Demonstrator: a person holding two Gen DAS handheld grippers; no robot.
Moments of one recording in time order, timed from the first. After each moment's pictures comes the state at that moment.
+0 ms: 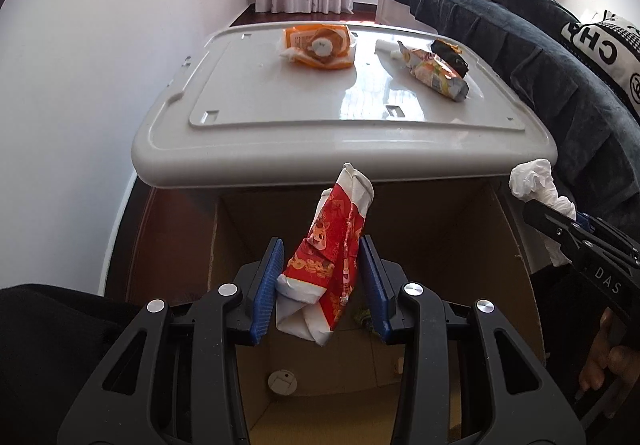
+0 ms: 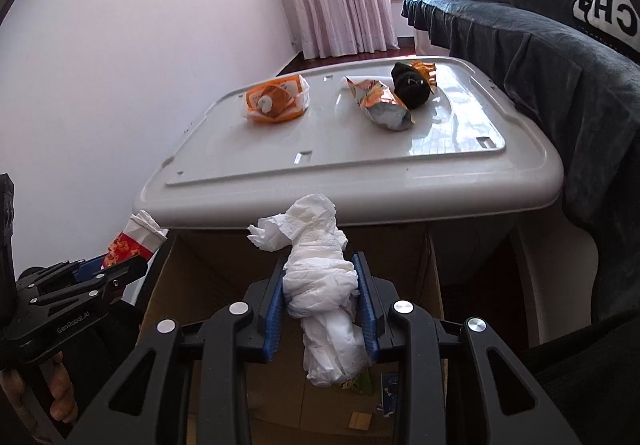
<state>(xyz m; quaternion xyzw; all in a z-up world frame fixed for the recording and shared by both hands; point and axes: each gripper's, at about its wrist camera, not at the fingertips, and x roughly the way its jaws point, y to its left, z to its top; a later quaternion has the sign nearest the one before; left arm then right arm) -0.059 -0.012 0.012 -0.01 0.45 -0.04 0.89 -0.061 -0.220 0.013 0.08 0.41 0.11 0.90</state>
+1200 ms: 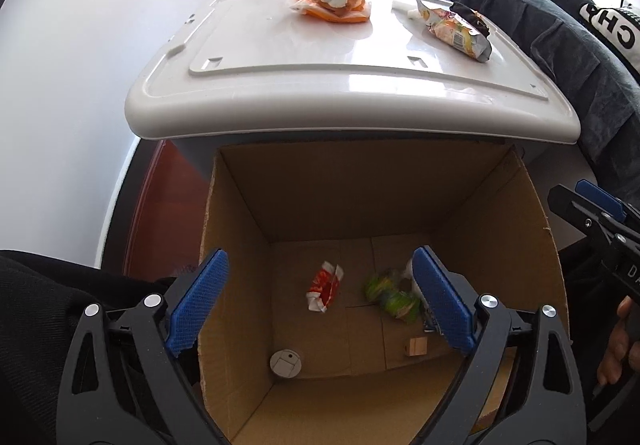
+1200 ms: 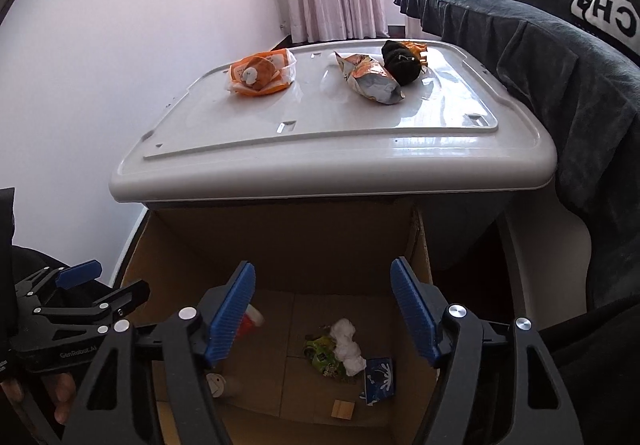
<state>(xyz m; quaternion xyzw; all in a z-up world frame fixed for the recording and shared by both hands) -0.063 -0.003 -0.028 -0.01 0.49 -0.02 0.87 -0.059 -0.213 -0.005 0.05 0.43 0.09 0.90</state>
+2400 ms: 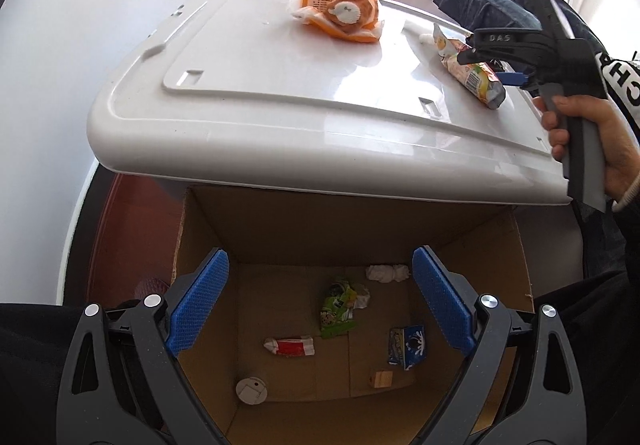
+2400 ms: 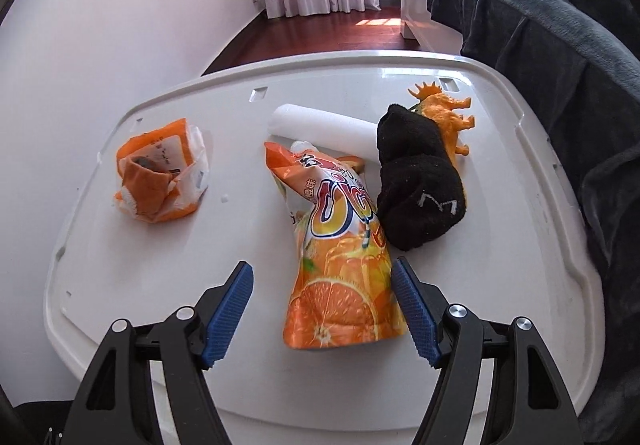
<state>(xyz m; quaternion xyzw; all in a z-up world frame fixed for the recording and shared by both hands) -0.008 0.009 -0.028 -0.08 0.49 -0.04 0.87 0.228 -0.226 -0.007 0.04 0.50 0.06 0.86</state>
